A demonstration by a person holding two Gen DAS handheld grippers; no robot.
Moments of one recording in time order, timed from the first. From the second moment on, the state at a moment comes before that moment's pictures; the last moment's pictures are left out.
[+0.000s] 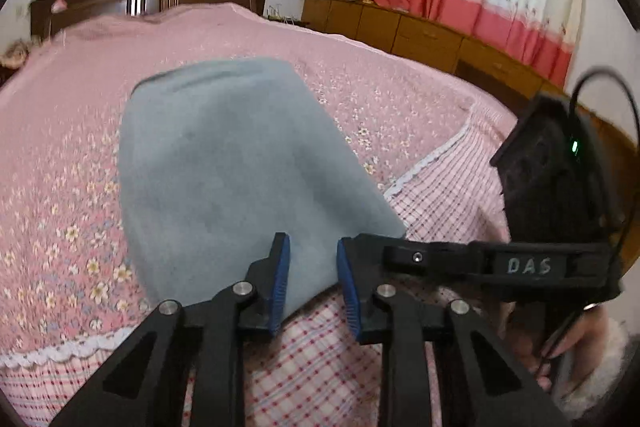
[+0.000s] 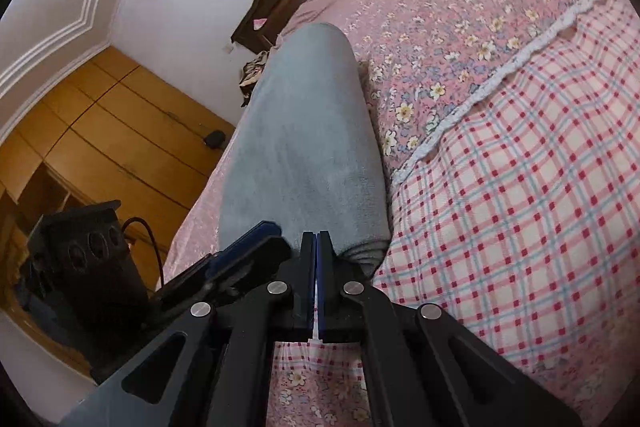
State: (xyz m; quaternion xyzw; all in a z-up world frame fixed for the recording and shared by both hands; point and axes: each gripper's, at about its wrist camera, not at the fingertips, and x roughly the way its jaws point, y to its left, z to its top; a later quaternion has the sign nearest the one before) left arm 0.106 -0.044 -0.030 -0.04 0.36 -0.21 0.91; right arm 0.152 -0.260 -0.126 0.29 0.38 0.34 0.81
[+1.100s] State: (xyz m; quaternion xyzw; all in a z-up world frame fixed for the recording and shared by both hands) left arm 0.088 0.020 0.024 -0.11 0.36 -0.21 0.90; right arm 0.155 -0.307 -0.079 0.36 0.40 0.36 0.76
